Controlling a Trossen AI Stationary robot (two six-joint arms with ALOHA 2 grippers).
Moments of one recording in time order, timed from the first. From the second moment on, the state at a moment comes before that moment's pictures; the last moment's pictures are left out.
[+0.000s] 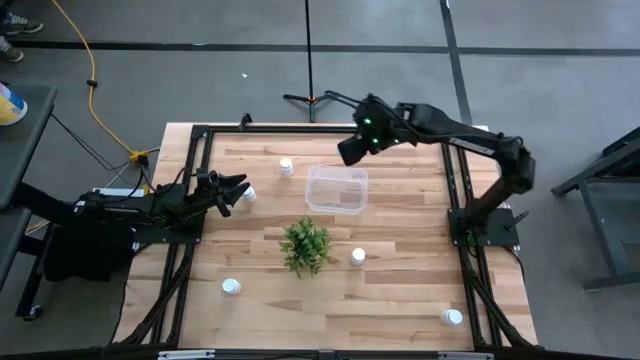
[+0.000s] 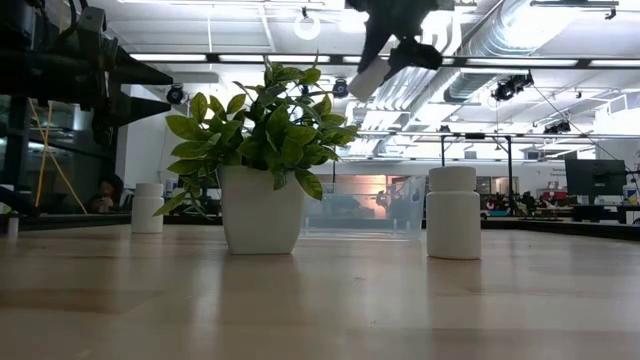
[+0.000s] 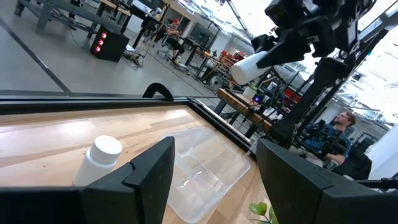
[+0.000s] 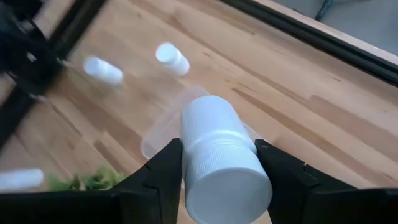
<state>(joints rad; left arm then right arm) -0.05 0.01 0.01 0.06 -0.54 -0.53 -0.35 1.63 1.70 -1.00 0.04 0.64</state>
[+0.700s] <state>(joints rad) -0.05 0.01 0.01 0.06 -0.54 -0.53 -0.37 1.85 2.00 -1.30 0.01 0.54</state>
